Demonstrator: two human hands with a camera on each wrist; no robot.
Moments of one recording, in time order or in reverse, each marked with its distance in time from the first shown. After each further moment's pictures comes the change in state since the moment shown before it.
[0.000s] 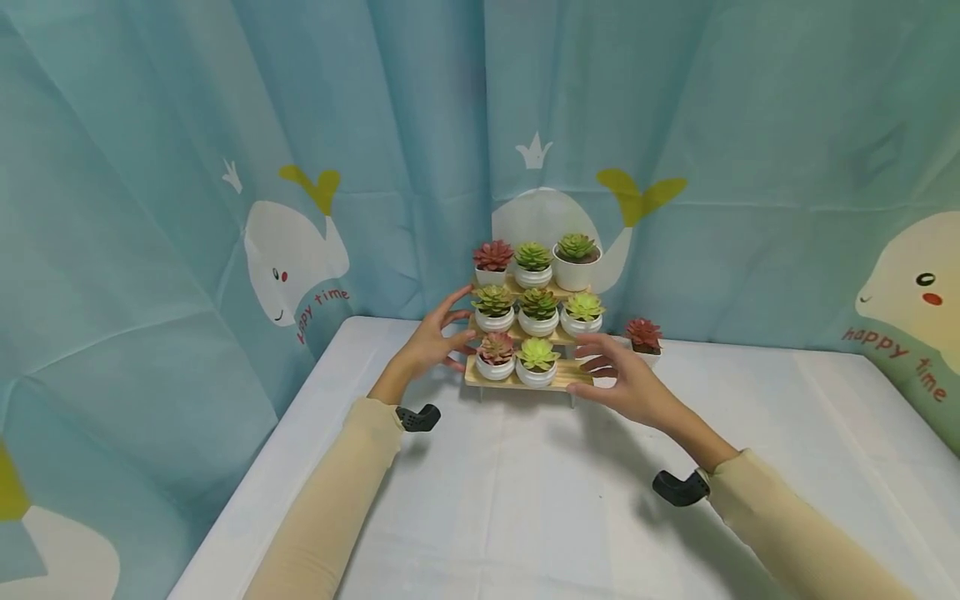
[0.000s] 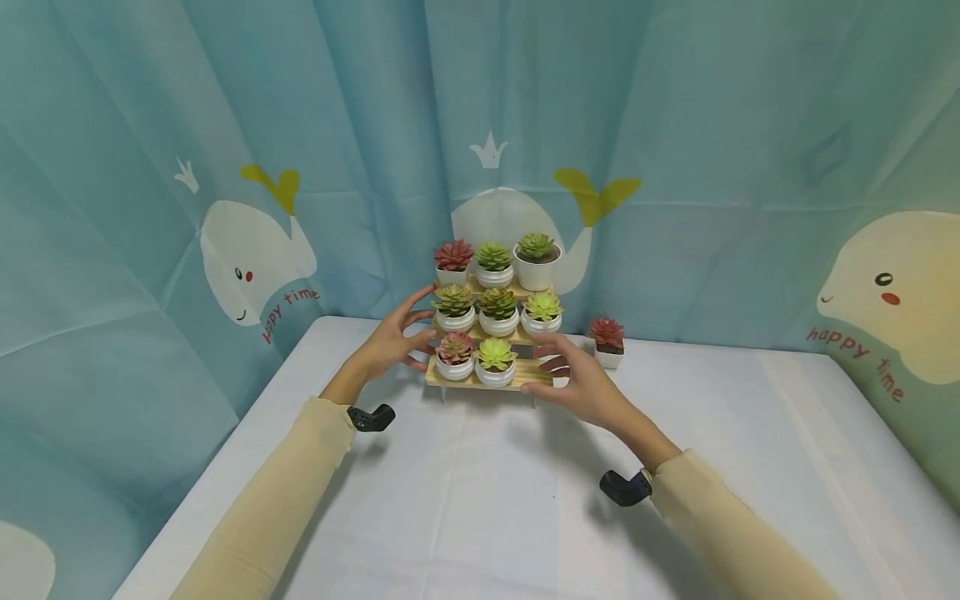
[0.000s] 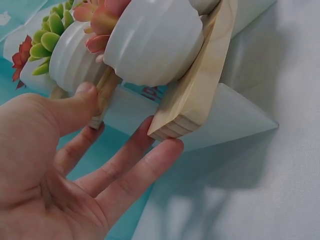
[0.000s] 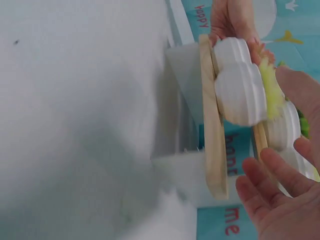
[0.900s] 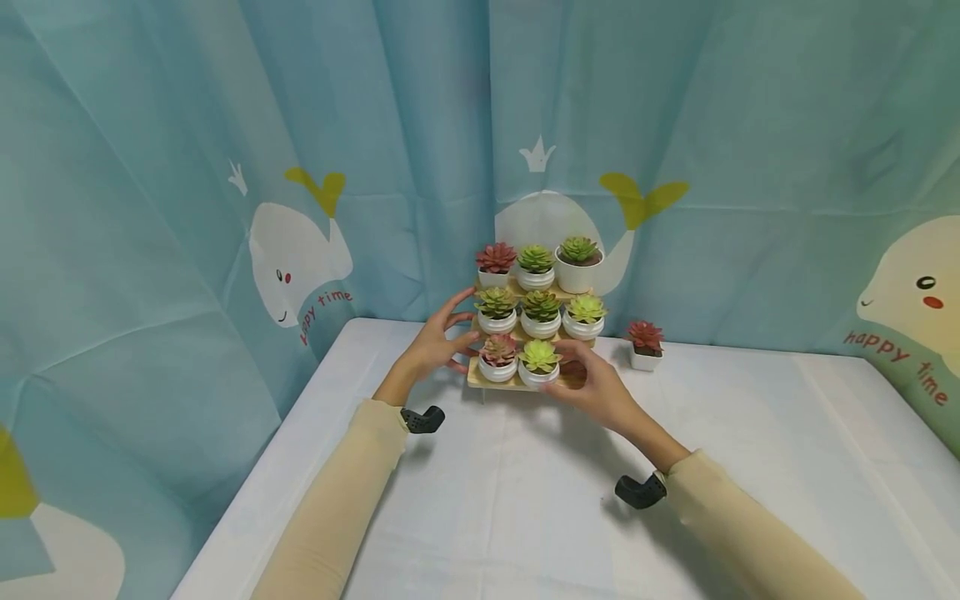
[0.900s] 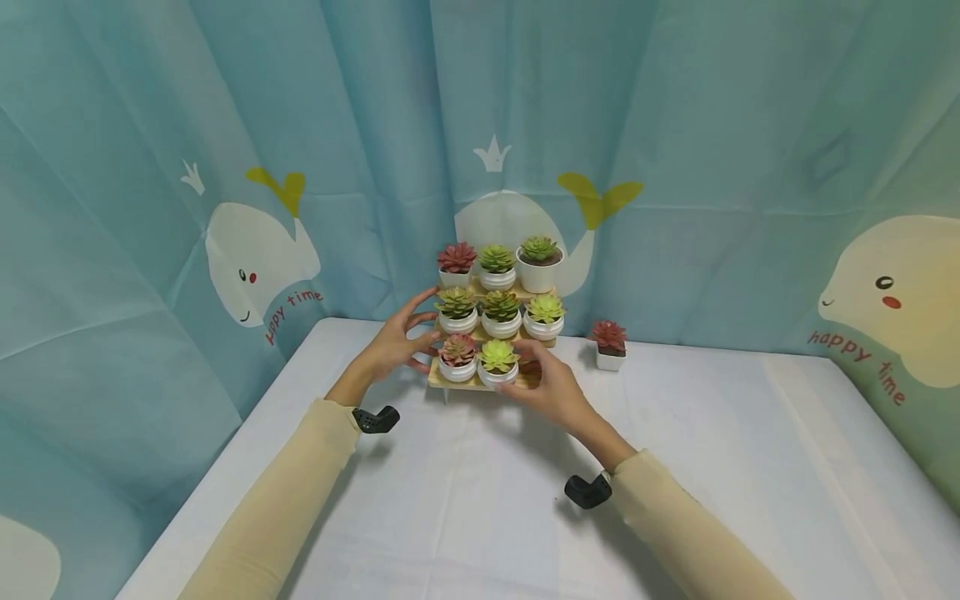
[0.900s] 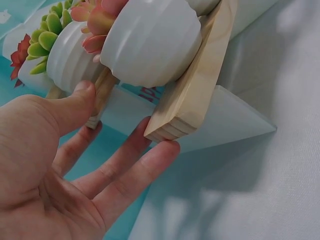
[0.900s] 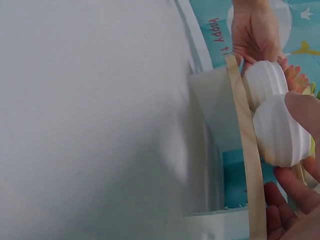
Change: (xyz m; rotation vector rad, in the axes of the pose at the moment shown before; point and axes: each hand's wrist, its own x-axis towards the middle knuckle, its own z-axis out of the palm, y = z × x) left_hand -0.001 0.000 0.003 0.018 0.022 0.008; right_hand 0.019 0.004 0.045 -0.010 0.115 0.078
